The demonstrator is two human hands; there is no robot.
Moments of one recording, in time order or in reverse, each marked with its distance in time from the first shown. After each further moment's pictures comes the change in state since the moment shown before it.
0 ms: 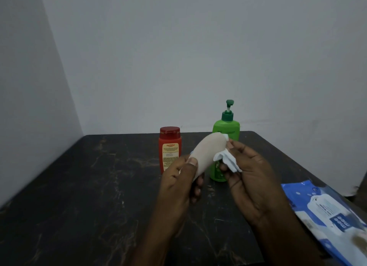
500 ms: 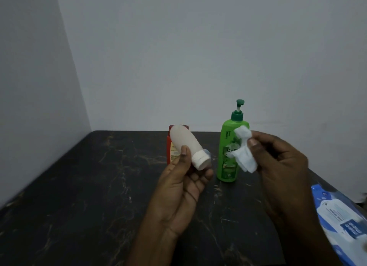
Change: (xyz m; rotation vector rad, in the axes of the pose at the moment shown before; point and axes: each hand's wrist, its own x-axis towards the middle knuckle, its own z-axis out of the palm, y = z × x) left_hand 0.005 0.016 -0.003 -0.765 0.052 -0.221; right_hand -0.001 -0.017 -0.015 -0.529 0.029 -0.465
